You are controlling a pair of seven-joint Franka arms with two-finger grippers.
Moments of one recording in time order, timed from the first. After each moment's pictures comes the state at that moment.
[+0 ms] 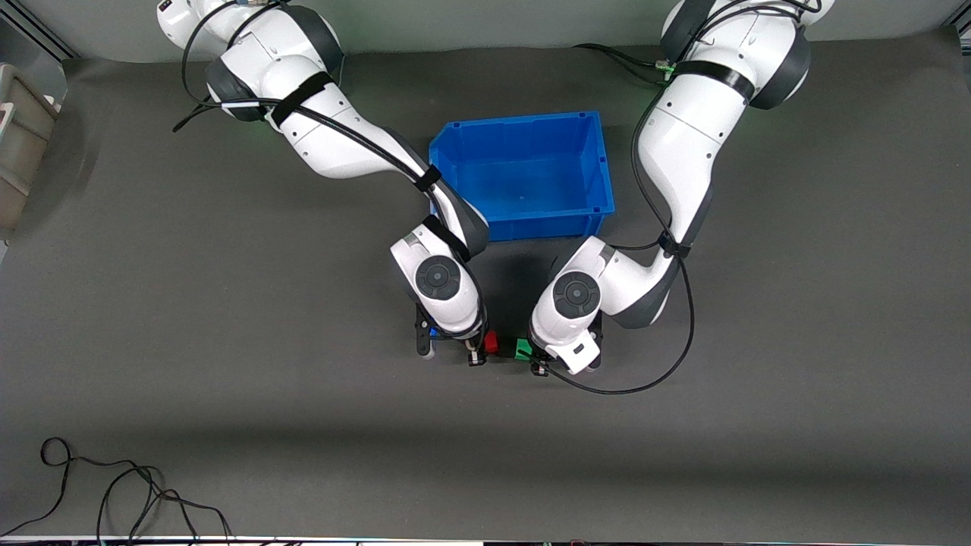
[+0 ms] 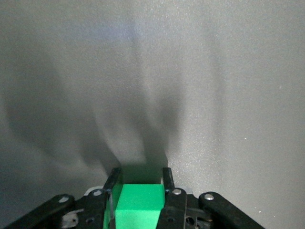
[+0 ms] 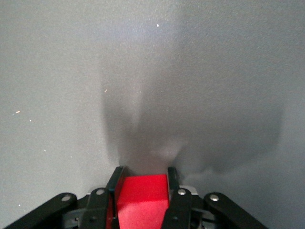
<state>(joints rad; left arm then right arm) -0.45 0.96 -0.18 -1.28 0.08 2.35 -2.07 0.61 1.03 0.04 -1.18 0.00 2.35 2.14</state>
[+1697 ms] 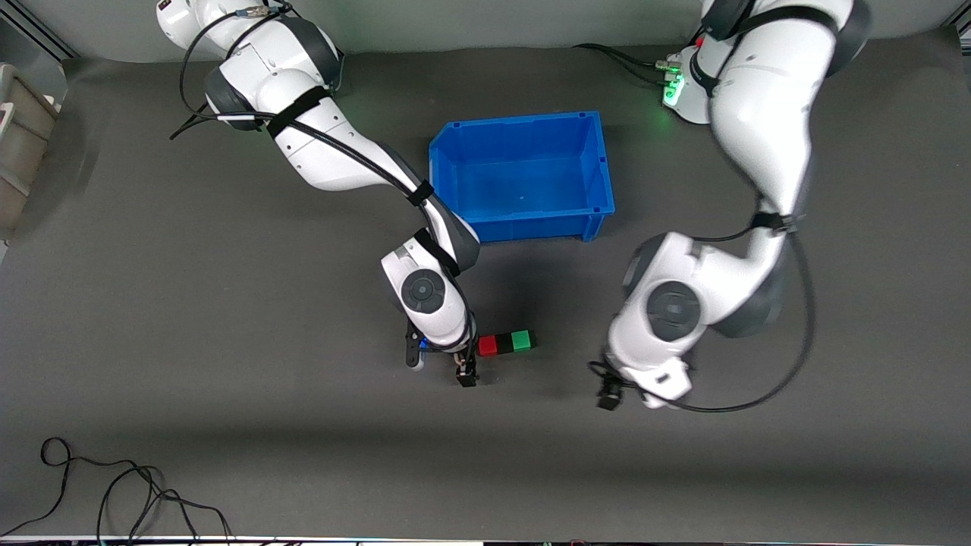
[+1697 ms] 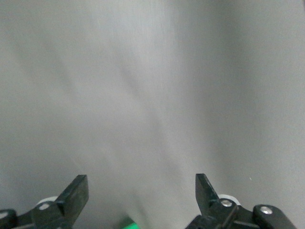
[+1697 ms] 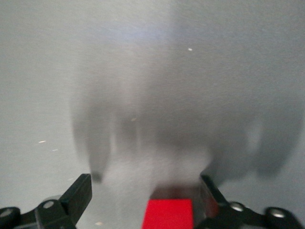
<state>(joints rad) -0.27 0.76 -0.16 -1.21 0.11 1.99 -1.63 0.57 1.07 0.04 -1.13 0.00 2.39 2.13</state>
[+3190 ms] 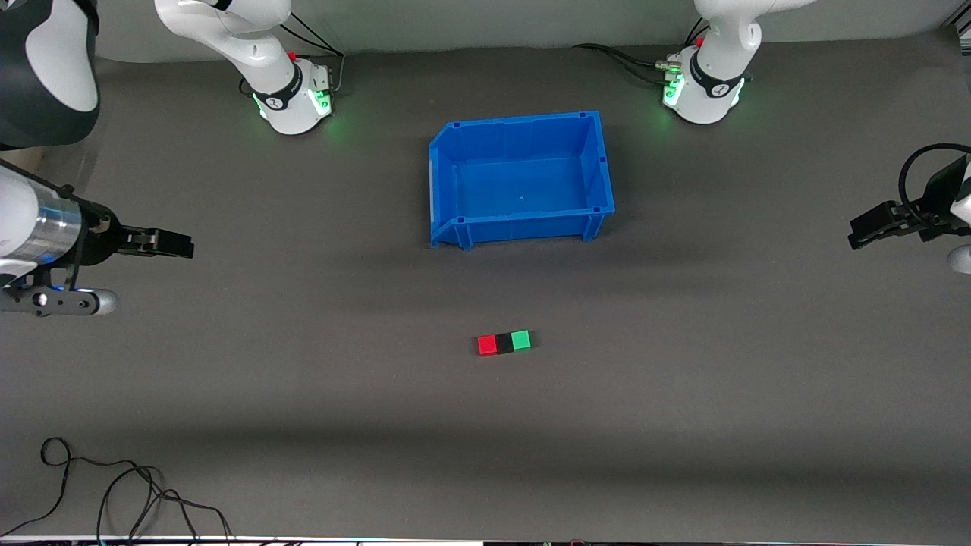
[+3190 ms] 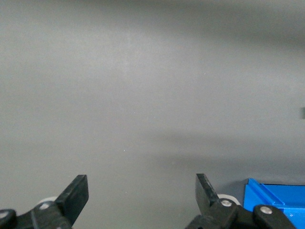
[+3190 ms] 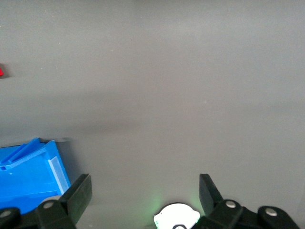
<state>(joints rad) 0.18 0.05 -0.17 -1.59 0.03 1.64 -0.09 0.11 0.34 -0.01 -1.15 0.00 1.26 0.17</state>
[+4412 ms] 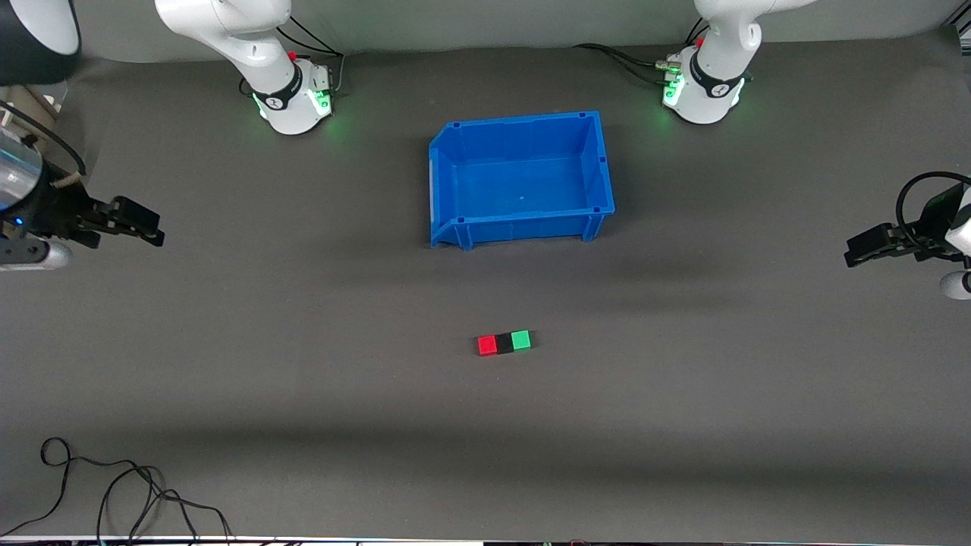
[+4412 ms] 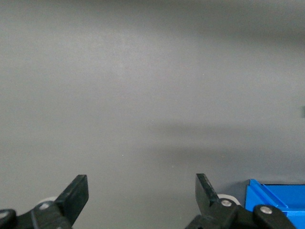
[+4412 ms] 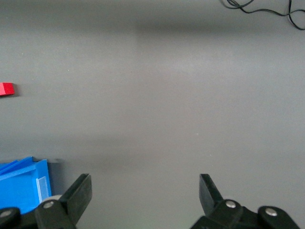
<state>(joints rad) 0.18 0.12 -0.16 -1.54 0.02 1.64 -0.05 0.07 0.03 -0.02 -1.55 -0.01 1.57 0.06</state>
